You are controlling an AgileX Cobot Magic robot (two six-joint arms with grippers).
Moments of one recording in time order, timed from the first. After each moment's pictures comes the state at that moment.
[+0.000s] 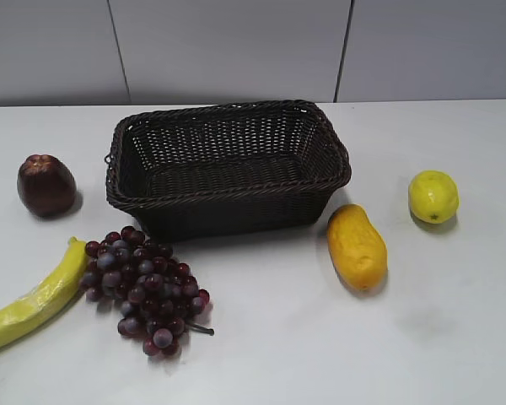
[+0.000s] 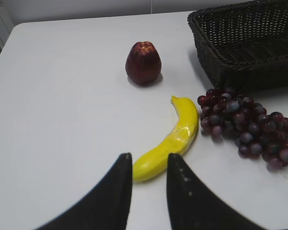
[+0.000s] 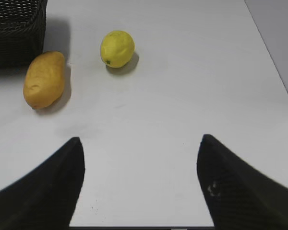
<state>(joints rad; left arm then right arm) 0.03 -0.01 -0.50 -0.18 1.10 0.23 0.10 -0.01 -0.50 0.03 1.05 0.02</state>
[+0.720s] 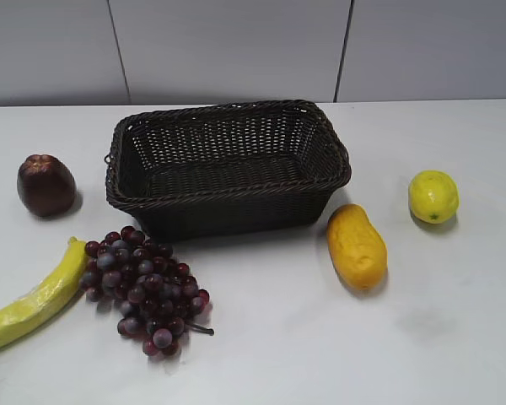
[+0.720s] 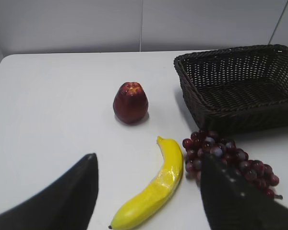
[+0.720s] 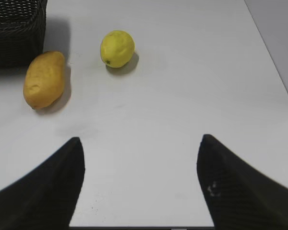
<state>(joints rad) 0.03 0.11 -0.52 -0.26 0.91 0.23 0.10 -0.01 -0.50 0.03 1.05 0.02</state>
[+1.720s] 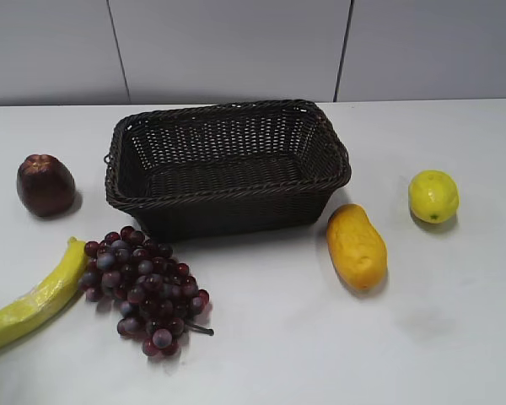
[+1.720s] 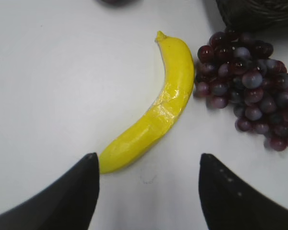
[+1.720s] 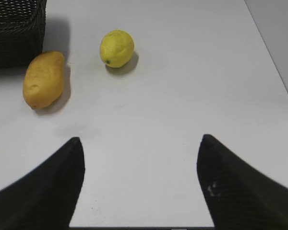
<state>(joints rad) 0.01 0.99 -0.65 -0.32 0.87 0.35 0.10 -0.01 -0.50 0.03 1.05 0.02</state>
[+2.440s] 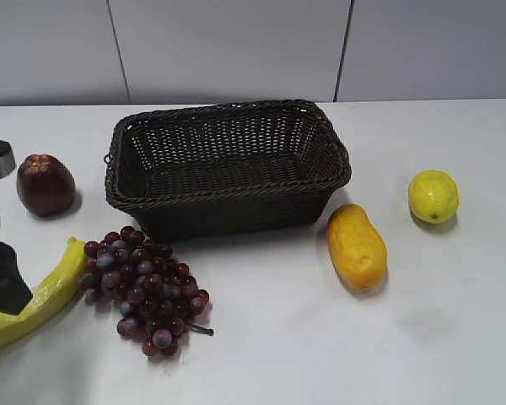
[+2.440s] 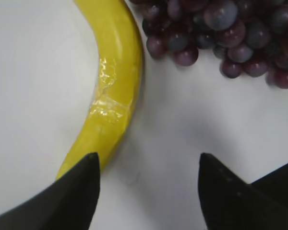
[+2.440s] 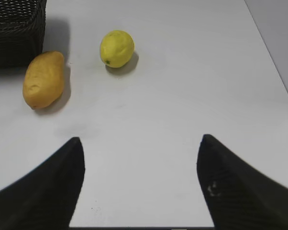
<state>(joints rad) -0.25 1.38 -0.72 -0.23 0.83 0.44 0.10 -0.01 -0.50 0.03 1.05 0.02</state>
